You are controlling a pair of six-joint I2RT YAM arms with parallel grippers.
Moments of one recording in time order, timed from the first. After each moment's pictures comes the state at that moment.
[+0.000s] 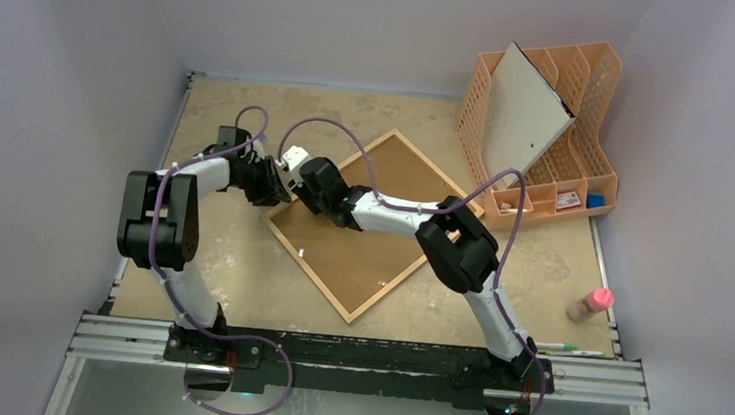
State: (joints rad) left arm 0.02 1.79 1.02 -0.32 0.43 -0.38; right arm 0.94 2.25 1.63 -0.03 0.21 -0.12
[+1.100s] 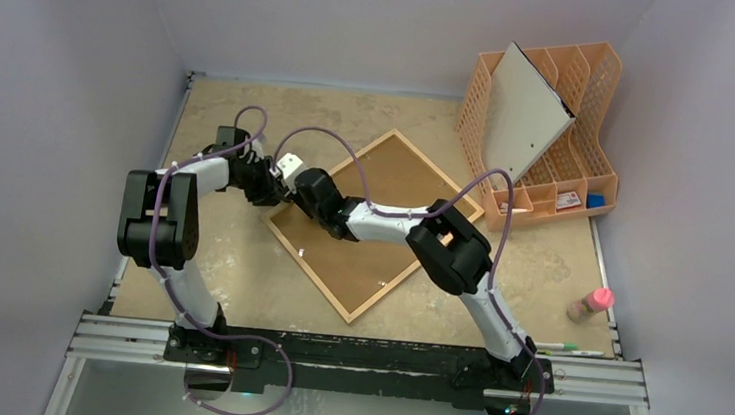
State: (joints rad) left arm 0.02 1.79 1.02 -0.32 0.45 -0.39; right arm 0.97 2.28 1.60 0.12 0.28 -0.16
